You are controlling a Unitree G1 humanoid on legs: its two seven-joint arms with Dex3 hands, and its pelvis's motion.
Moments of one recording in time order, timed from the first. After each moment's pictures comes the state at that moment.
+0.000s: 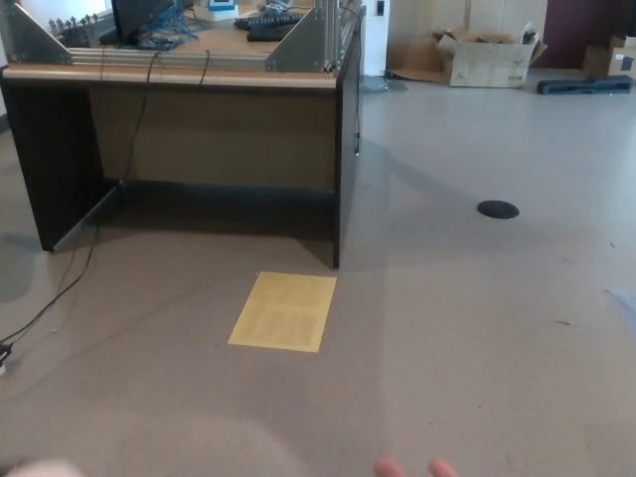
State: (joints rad) left_arm -0.10 0.42 0.33 0.47 -0.02 -0.59 -0.23; right_arm -0.21 -0.34 0.07 0.99 -0.31 -0.54 -0.22
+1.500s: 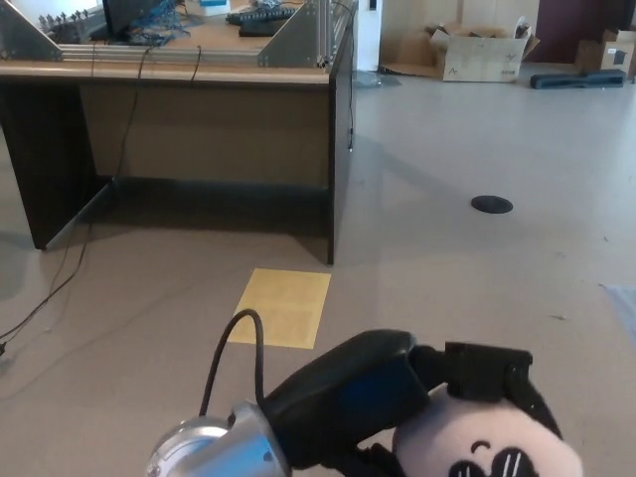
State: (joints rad) left_arm -0.52 0.37 -0.44 -0.43 0.13 -0.01 -0.42; right_arm -0.29 -0.33 0.09 0.98 -0.31 -0.51 -0.18
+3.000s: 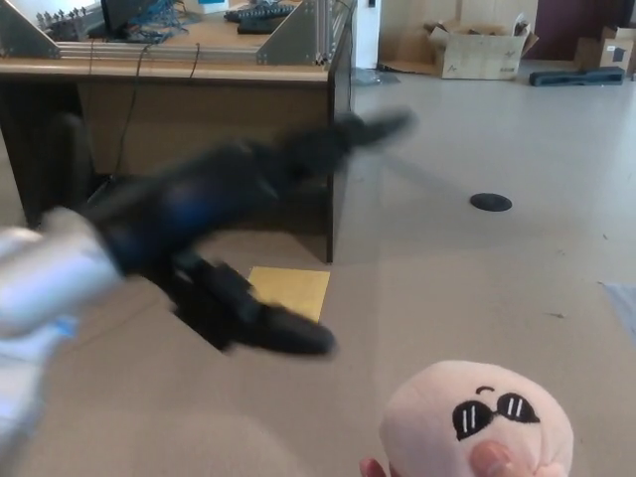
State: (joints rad) left_arm -0.79 0.60 0.04 -0.50 -0.01 0.36 -0.70; right_arm -0.35 -0.33 0.13 1.02 -0.32 -0.51 -0.17
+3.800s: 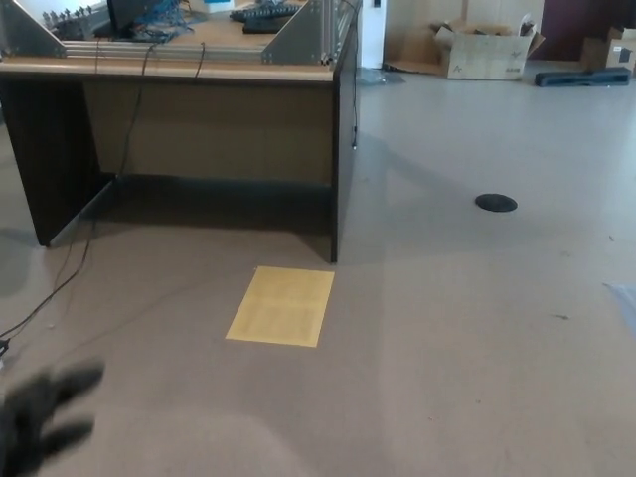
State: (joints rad) left_arm -0.06 0.46 0.36 0.05 -0.09 0.06 -0.64; right_arm -0.29 -0.33 0.13 1.01 -0.32 -0.50 -0.17
